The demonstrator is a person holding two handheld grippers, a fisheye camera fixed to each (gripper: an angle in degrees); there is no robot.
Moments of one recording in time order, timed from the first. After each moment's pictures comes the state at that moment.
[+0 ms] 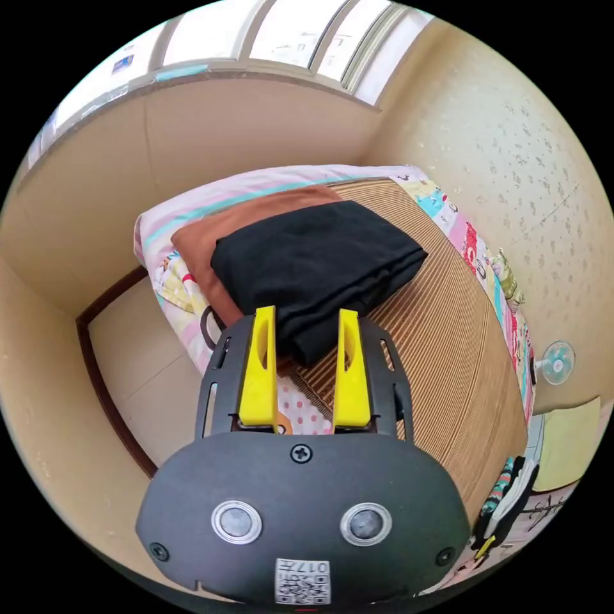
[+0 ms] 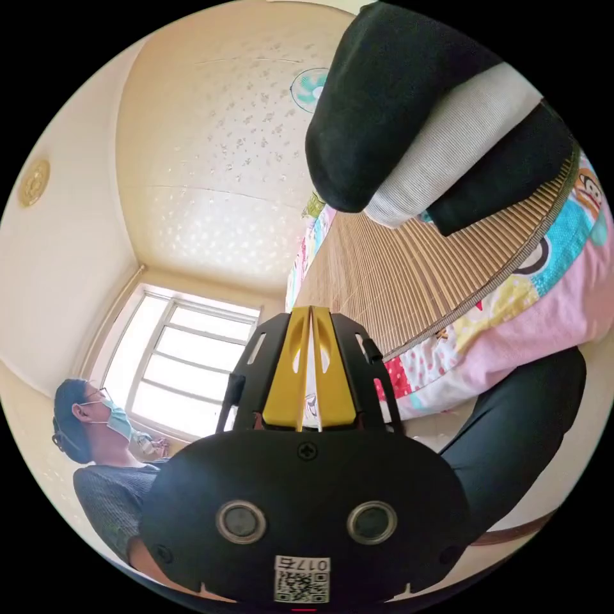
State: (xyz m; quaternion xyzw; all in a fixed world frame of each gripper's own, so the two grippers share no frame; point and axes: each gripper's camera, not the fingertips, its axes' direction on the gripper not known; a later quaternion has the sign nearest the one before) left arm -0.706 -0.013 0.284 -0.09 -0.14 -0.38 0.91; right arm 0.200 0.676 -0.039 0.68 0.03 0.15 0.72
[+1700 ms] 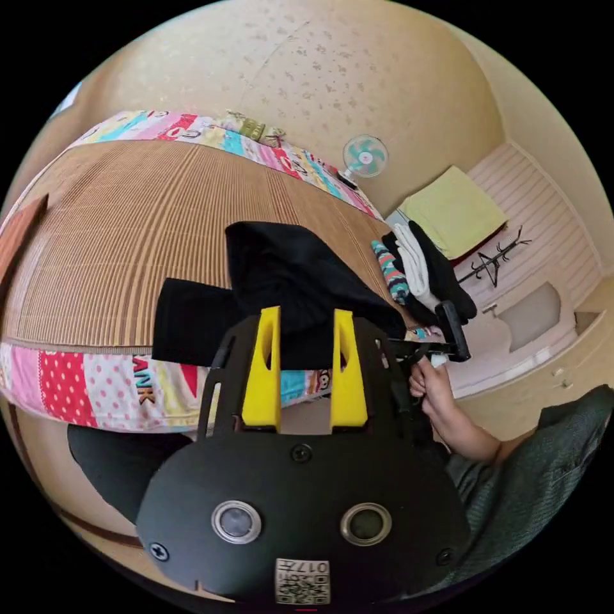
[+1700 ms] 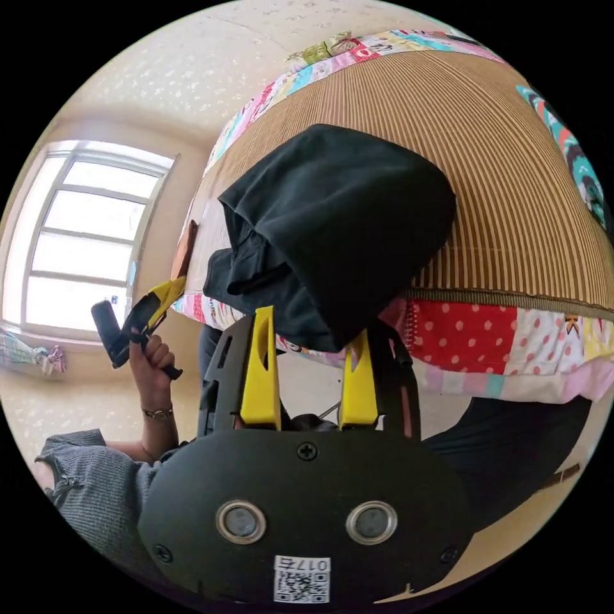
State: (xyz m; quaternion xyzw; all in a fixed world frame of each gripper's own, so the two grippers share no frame) left arm -0.197 0.069 0.284 -0.16 0.23 -0.06 0.96; right arm 0.290 0.216 0.213 0.36 0.23 0.24 0.87
